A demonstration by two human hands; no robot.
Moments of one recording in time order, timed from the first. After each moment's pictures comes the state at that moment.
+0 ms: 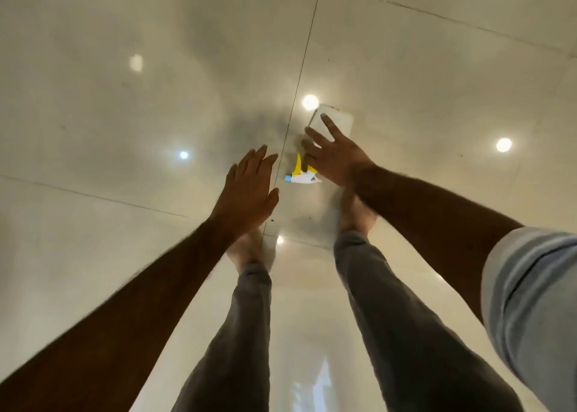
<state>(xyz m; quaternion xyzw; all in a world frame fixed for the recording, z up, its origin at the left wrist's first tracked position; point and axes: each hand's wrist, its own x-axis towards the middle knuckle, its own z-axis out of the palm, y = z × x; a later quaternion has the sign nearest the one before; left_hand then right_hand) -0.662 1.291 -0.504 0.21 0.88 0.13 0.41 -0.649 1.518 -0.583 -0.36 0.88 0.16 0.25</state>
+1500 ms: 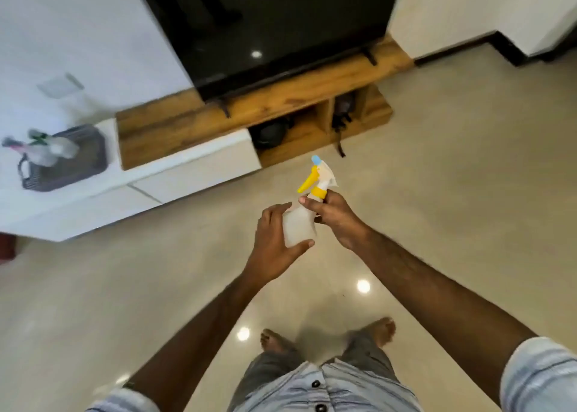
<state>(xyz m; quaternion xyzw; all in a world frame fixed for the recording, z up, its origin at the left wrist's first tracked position) -0.416 1.042 0.145 -0.28 0.87 0.41 -0.06 -0.566 1.132 0.173 -0.11 0.65 -0.58 0.48</state>
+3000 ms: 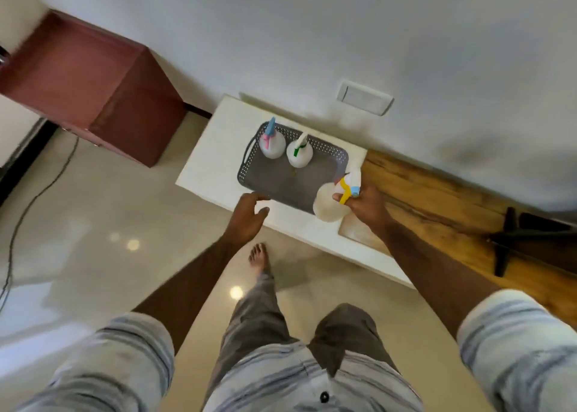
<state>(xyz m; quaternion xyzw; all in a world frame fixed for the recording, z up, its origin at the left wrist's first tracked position) -0.062 0.156 0.017 -0.62 0.61 0.47 -0.13 -0.342 0.175 0.039 -0.43 0.71 -0.32 0.46</state>
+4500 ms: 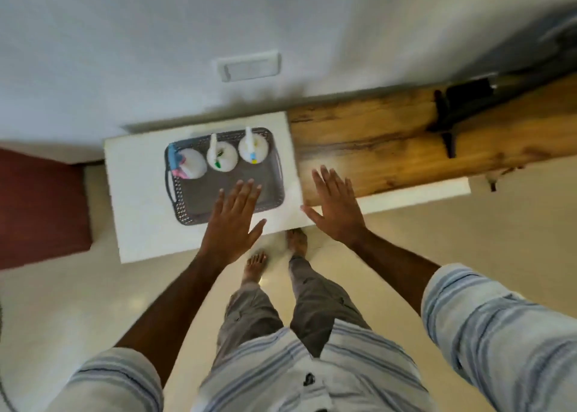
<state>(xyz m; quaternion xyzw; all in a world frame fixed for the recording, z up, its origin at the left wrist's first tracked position) -0.136 0.088 0.007 -0.22 0.95 0.18 0.08 -0.351 0.249 -0.009 -0.48 0.85 -0.01 0.23</state>
